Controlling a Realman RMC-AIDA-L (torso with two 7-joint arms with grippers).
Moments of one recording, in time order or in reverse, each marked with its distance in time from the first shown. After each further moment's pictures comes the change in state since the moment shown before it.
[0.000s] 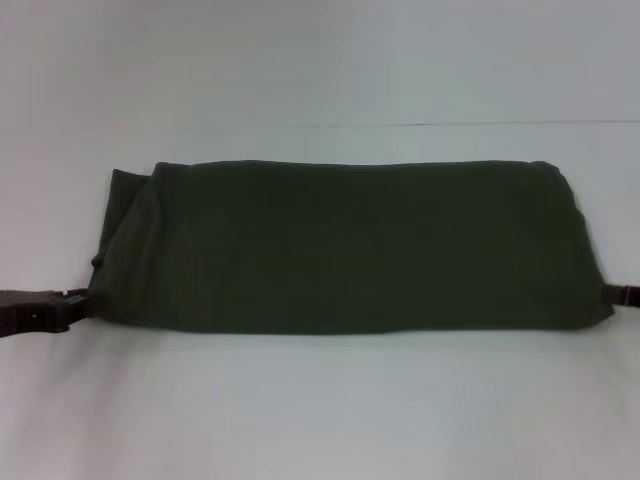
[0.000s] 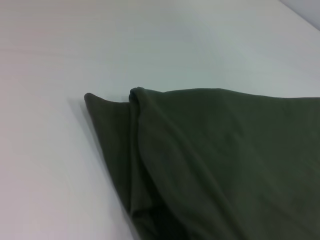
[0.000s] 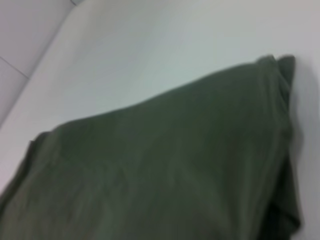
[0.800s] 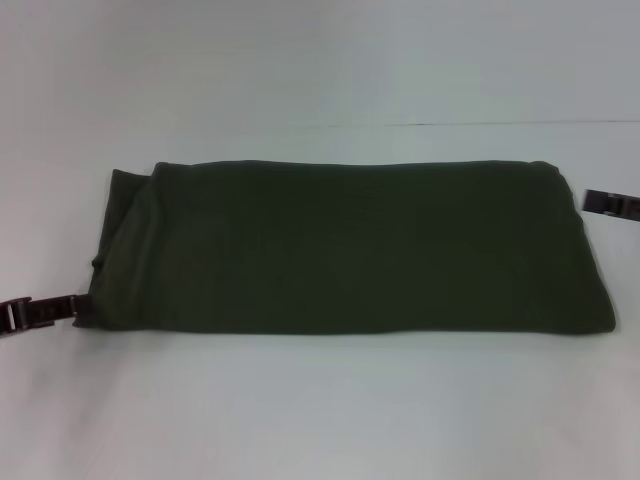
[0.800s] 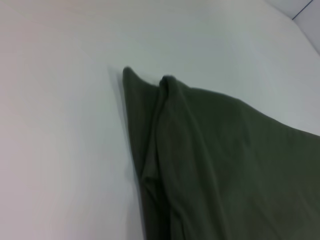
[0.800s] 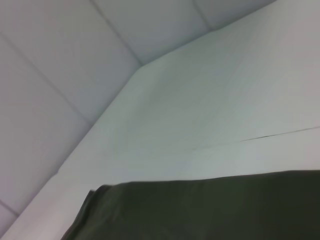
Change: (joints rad) left arm 0.011 0.018 -0.093 0.080 0.043 0.172 -0.312; right arm 0.056 -0.004 0.022 -0.095 0.128 -0.116 -0.047
